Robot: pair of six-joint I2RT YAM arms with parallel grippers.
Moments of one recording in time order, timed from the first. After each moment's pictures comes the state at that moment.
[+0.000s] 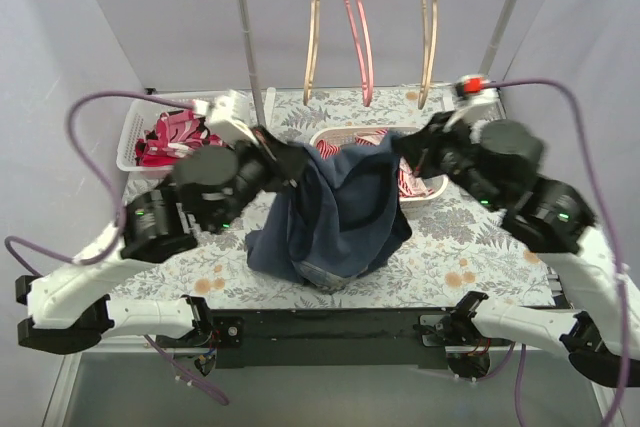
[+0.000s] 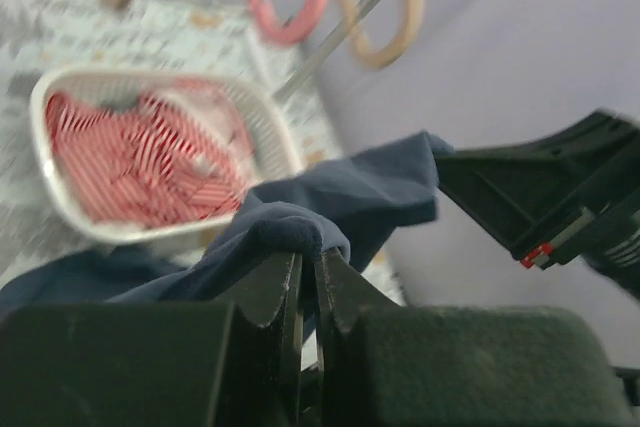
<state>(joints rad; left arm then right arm) -1.17 1.06 1.66 -0.59 -0.59 -0.73 0.85 0.98 1.62 -0.72 0.24 0.42</state>
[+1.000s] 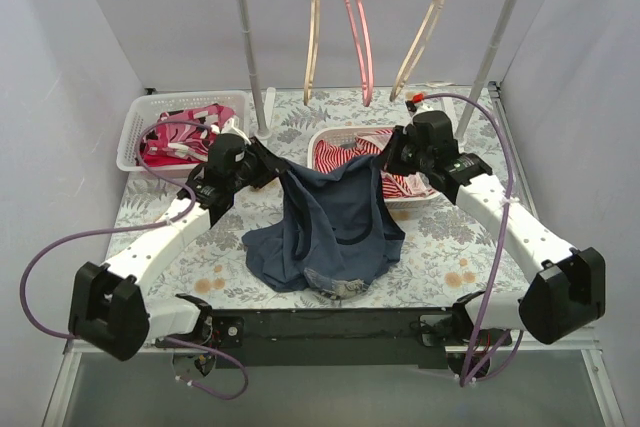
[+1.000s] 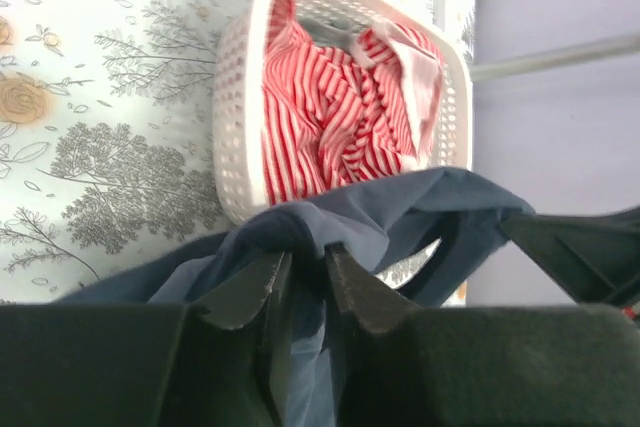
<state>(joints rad) -0.45 1.18 0.87 -0.11 0.08 -0.91 0.47 1.28 1.09 -0.39 -0.13 0.56</state>
